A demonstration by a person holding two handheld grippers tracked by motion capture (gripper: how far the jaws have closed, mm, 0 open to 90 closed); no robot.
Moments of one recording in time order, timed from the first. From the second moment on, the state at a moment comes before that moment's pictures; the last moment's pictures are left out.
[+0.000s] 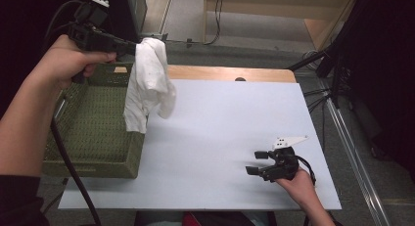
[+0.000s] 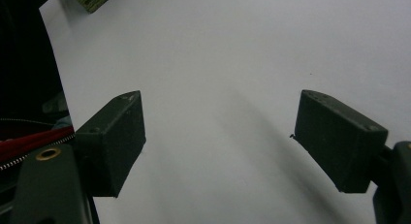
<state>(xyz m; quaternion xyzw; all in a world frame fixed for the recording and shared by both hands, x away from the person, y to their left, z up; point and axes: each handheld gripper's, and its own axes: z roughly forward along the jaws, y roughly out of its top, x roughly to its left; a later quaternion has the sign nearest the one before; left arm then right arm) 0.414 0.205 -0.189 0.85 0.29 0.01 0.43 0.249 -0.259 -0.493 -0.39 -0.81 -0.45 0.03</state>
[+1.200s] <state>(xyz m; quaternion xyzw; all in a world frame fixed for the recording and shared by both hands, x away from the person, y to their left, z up) 0.410 0.091 -0.201 0.87 0.20 -0.04 0.44 0.246 -0.263 -0.490 -0.39 -0.80 -0.45 0.02</state>
